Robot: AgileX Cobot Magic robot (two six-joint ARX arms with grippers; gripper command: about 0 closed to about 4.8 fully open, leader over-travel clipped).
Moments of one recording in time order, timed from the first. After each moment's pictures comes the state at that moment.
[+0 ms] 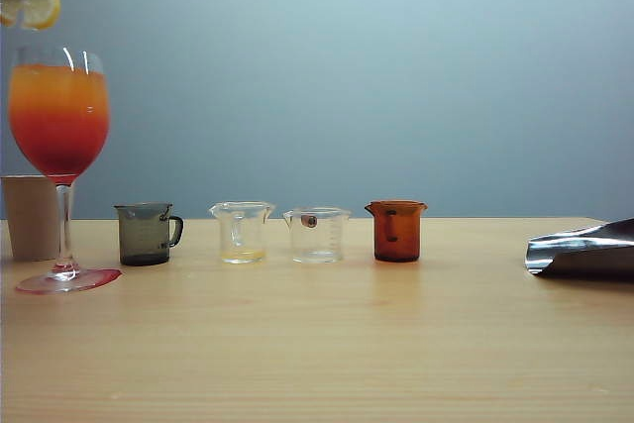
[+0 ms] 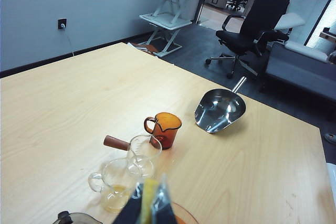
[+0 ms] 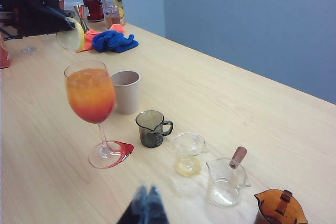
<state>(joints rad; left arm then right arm) 0.37 1.57 1.35 -0.90 1.50 0.96 0.61 0.83 0.77 -0.06 -0.23 -0.03</state>
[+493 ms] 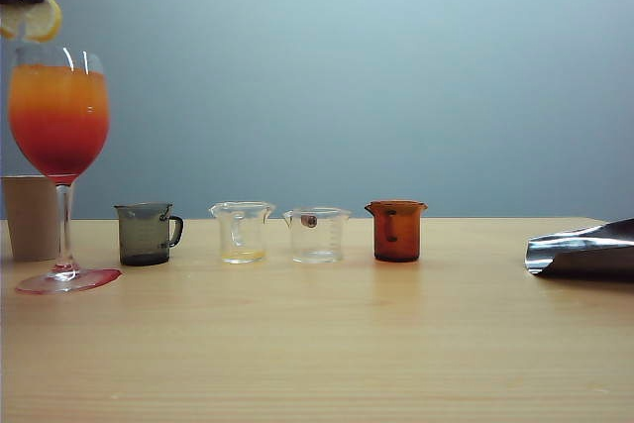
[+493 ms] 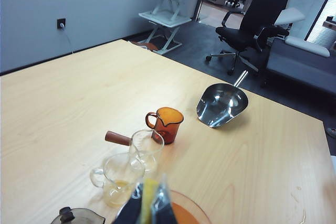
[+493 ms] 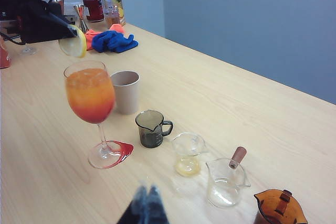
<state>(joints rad) 0.36 1.58 1.33 -0.90 1.49 1.01 0.61 0.83 0.77 -0.06 -0.23 -0.03</state>
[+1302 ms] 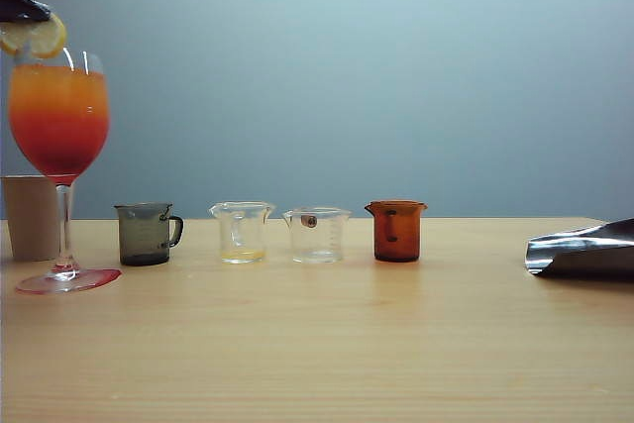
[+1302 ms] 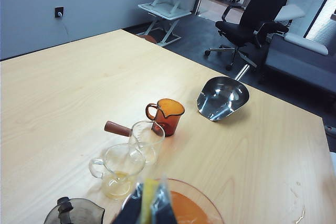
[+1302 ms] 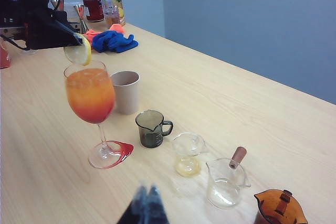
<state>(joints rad) 0.35 1.61 1.32 -0.90 1.47 1.02 0.61 0.83 0.77 -0.06 -0.23 -0.03</state>
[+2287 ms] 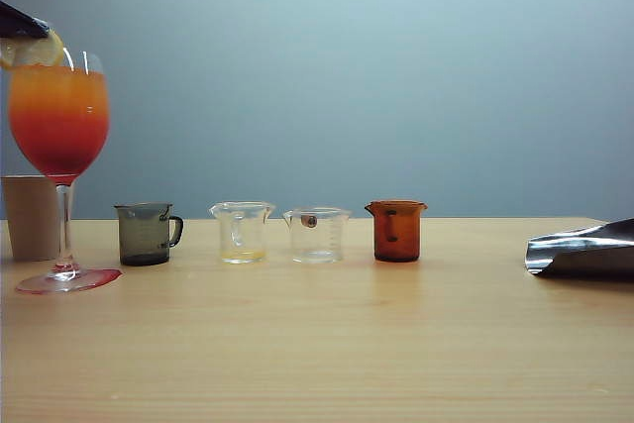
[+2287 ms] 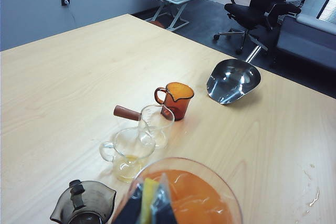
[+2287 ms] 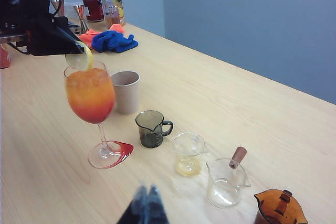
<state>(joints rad) 0.35 1.62 1.31 -0.92 1.41 1.08 0.61 0.83 0.77 -0.06 -0.23 -0.03</state>
